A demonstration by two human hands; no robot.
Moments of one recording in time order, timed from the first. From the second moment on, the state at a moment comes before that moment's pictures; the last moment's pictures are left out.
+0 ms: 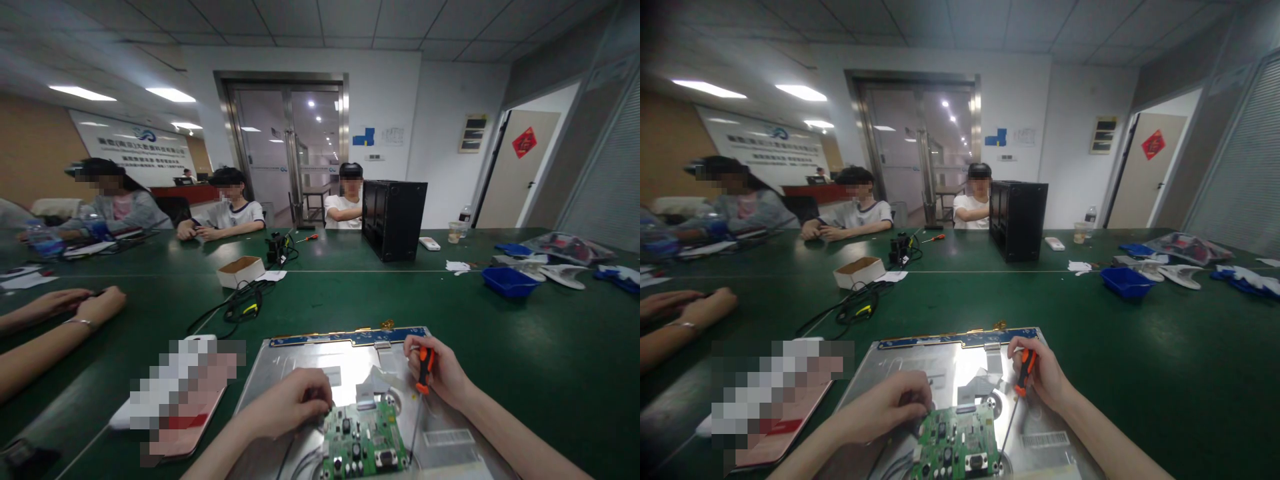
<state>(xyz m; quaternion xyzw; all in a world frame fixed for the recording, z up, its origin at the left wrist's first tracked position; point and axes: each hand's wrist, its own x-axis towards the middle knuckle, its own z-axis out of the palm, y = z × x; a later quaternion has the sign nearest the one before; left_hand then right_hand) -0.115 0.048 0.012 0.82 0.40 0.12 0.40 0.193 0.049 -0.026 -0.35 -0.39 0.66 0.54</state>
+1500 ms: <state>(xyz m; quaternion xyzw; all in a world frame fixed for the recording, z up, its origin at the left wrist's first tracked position) -0.115 0.052 -0.002 0.75 0.41 0.13 0.50 0.078 0.035 0.064 -0.31 -0.86 0.19 0.36</state>
